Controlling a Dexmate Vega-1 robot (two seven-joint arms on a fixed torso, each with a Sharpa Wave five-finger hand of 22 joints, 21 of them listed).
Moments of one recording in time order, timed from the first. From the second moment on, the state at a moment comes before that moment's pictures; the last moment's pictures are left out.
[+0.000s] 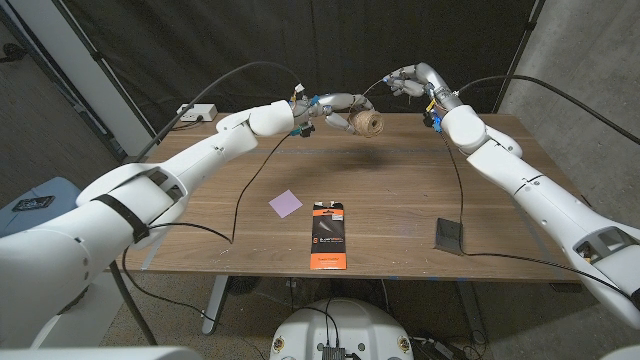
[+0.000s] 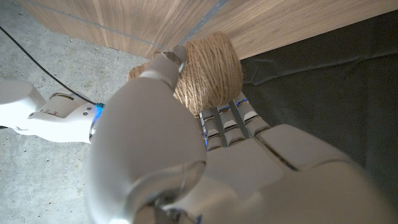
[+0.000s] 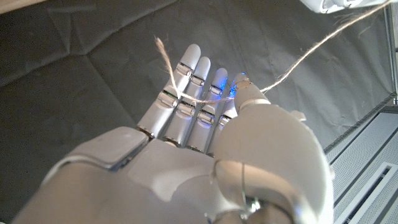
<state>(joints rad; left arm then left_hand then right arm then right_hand) 0.16 0.42 0.85 -0.98 0.24 -0.64 -0.23 1.36 0.10 0.37 -0.20 0.44 0.28 0.05 0.61 0.46 0.11 0.00 0.74 0.82 0.19 0.02 0.61 0.59 0.13 0.08 0.48 0.24 -0.55 -0.65 -0.51 -1.50 0.01 0.06 -0.16 1.06 0.16 0.31 -0.14 0.18 0.96 -0.12 0.28 0.22 0.85 -0.12 0.28 0.25 0.82 -0.10 0.34 0.30 0.85 -0.11 0.42 0.19</state>
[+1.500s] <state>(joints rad) 0.15 0.42 0.84 -0.98 0.23 -0.64 -0.25 1.36 0.09 0.37 -0.20 0.44 0.28 0.05 0.61 0.46 0.11 0.00 0.74 0.82 0.19 0.02 0.61 0.59 0.12 0.07 0.50 0.24 -0.58 -0.66 -0.52 -1.44 0.07 0.00 -0.17 1.06 0.16 0.31 -0.14 0.18 0.97 -0.11 0.27 0.22 0.87 -0.11 0.27 0.25 0.83 -0.10 0.33 0.30 0.85 -0.11 0.43 0.19</state>
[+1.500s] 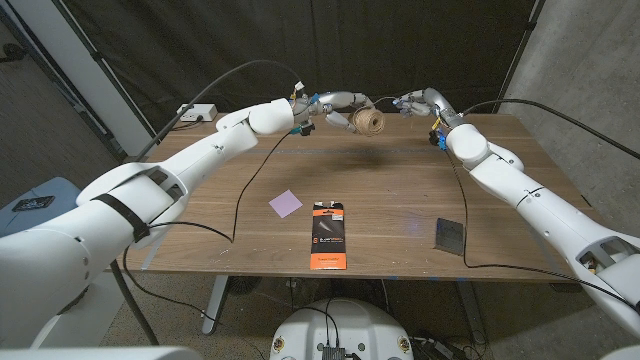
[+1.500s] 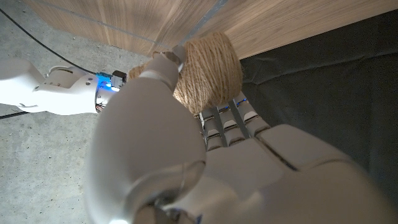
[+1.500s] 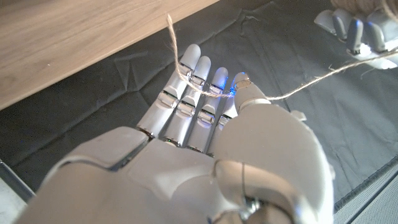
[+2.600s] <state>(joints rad) 0.16 0.42 0.83 -1.01 0.23 -0.63 -0.25 1.36 0.09 0.37 -0.20 0.44 0.28 0.05 0.61 0.46 0.11 0.00 0.74 0.82 0.19 0.02 0.61 0.59 0.12 0.08 0.50 0.24 -0.64 -0.68 -0.51 -1.48 0.11 -0.04 -0.17 1.05 0.14 0.28 -0.14 0.18 0.91 -0.11 0.25 0.23 0.82 -0.11 0.24 0.25 0.80 -0.09 0.31 0.31 0.82 -0.10 0.43 0.19</state>
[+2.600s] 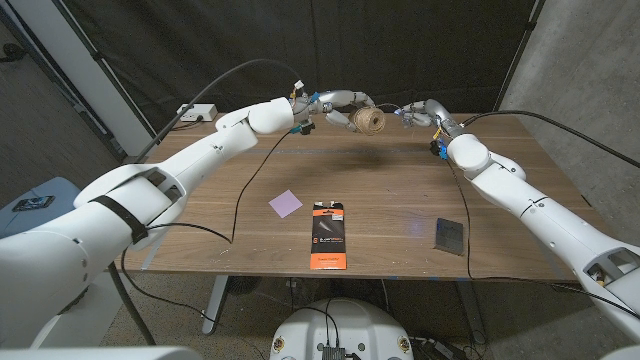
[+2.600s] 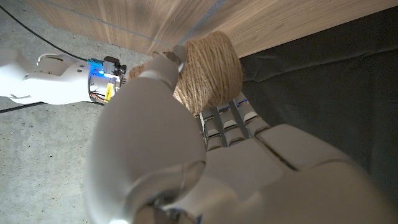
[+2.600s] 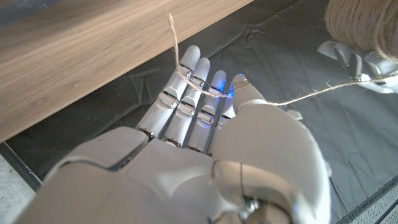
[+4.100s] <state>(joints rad) 0.19 0.45 0.81 -1.08 0.25 -0.59 -0.21 1.36 0.09 0.38 -0.20 0.44 0.29 0.04 0.61 0.46 0.11 0.00 0.73 0.82 0.19 0.02 0.60 0.59 0.11 0.08 0.51 0.23 -0.73 -0.70 -0.50 -1.61 0.16 -0.11 -0.19 1.05 0.14 0.27 -0.14 0.18 0.90 -0.11 0.24 0.23 0.81 -0.11 0.23 0.25 0.78 -0.08 0.31 0.33 0.82 -0.10 0.43 0.19</state>
